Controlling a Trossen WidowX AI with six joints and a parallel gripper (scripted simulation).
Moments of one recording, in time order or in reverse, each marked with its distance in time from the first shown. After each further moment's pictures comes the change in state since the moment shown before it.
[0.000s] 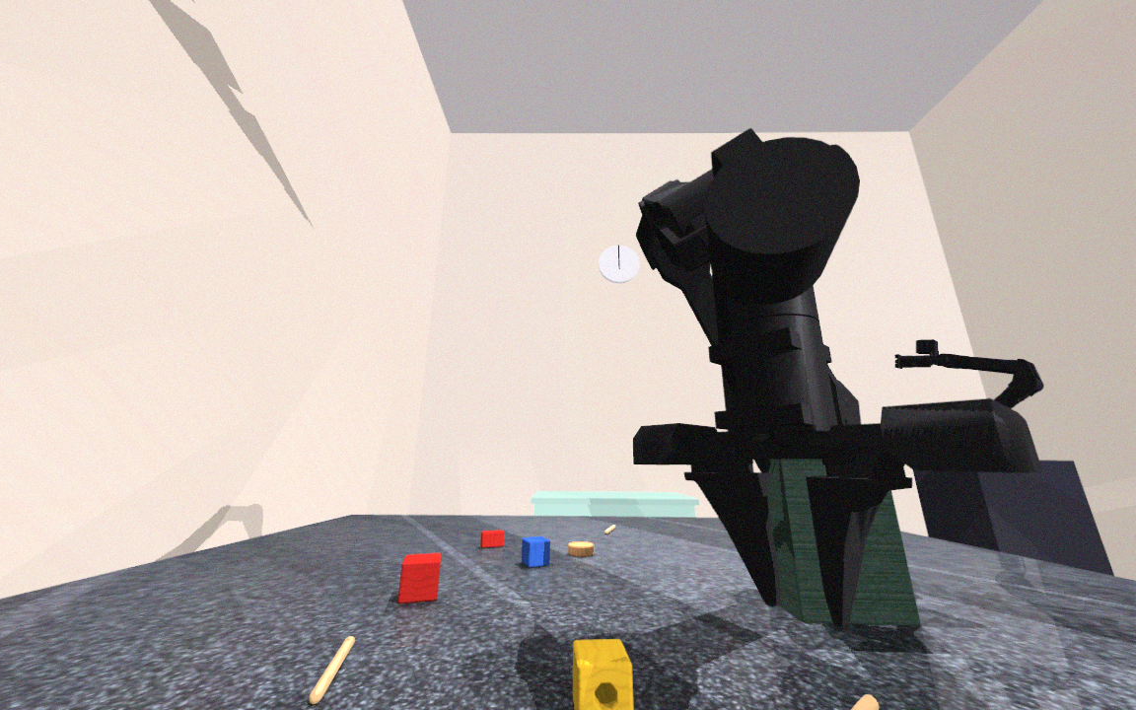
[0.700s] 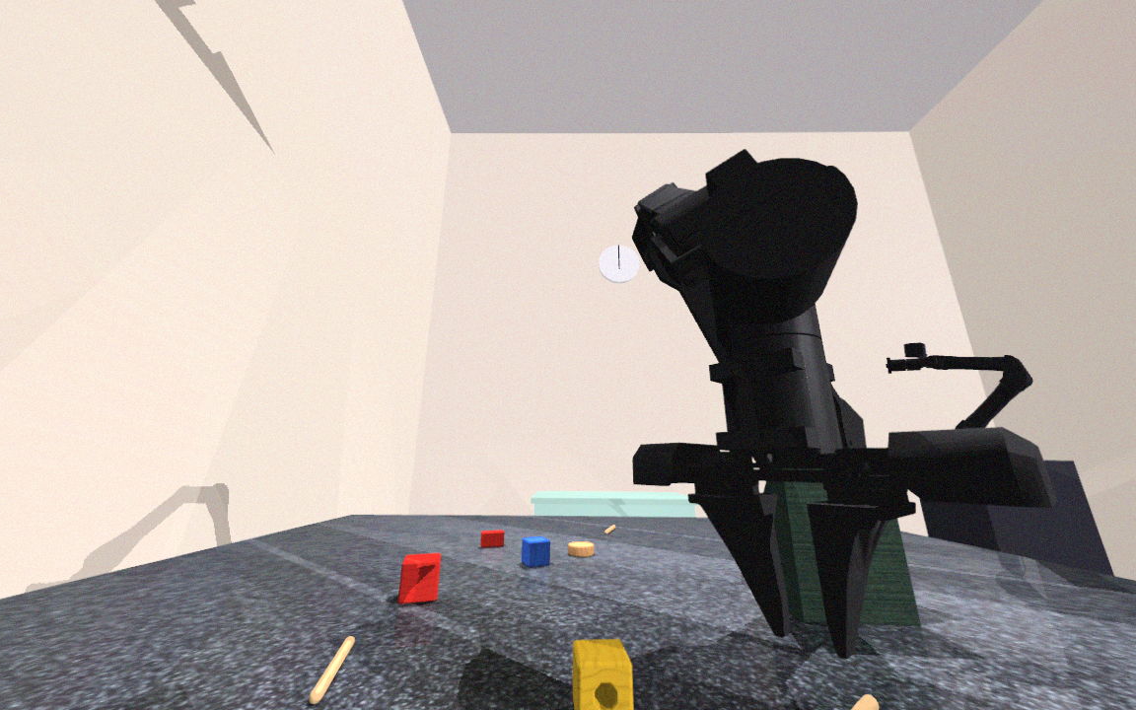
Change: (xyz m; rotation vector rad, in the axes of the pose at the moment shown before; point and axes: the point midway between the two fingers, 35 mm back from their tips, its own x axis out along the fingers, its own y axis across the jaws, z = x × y) arm 0.012 -0.002 -0.003 0.002 0.005 -0.012
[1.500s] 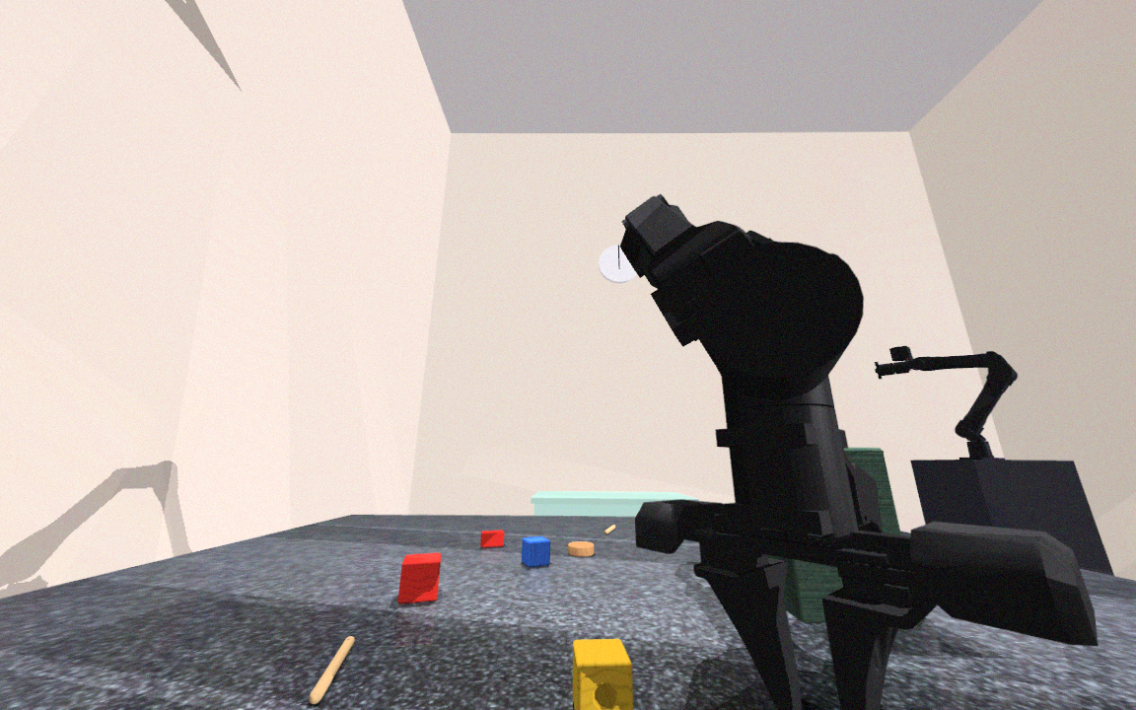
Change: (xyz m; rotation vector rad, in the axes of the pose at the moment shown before) arm 0.039 0.001 0.001 0.001 -0.001 0.002
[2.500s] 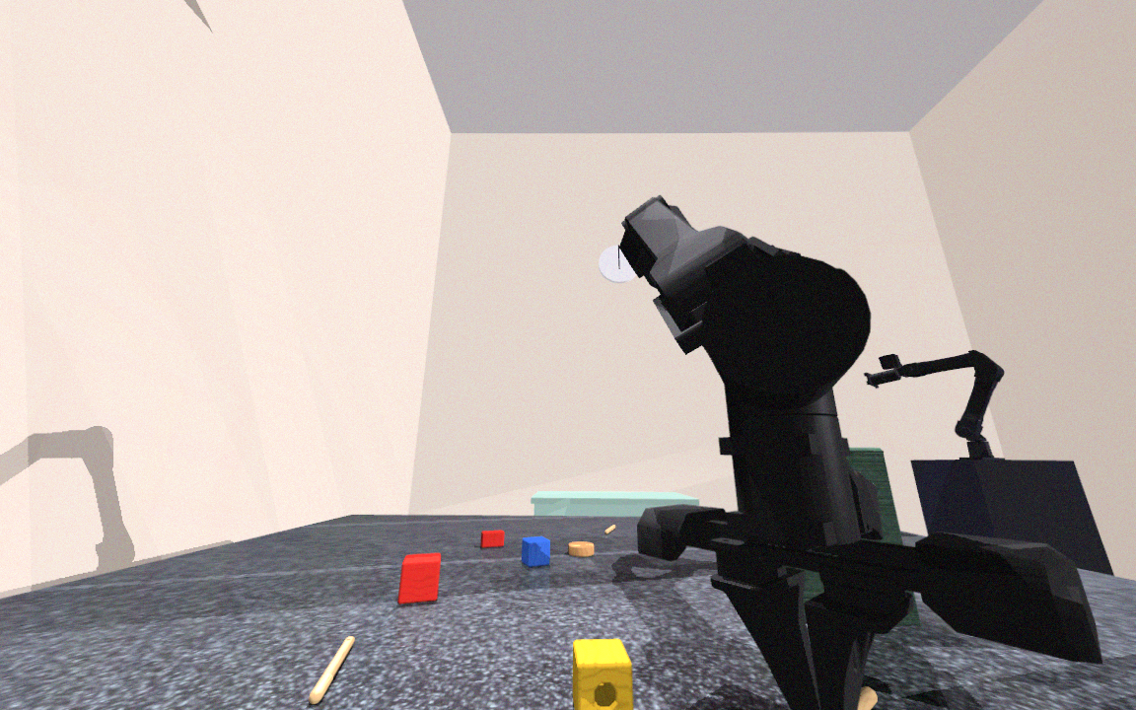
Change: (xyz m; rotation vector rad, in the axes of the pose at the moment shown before) arm 0.005 0.001 0.004 -0.009 -0.011 0.009
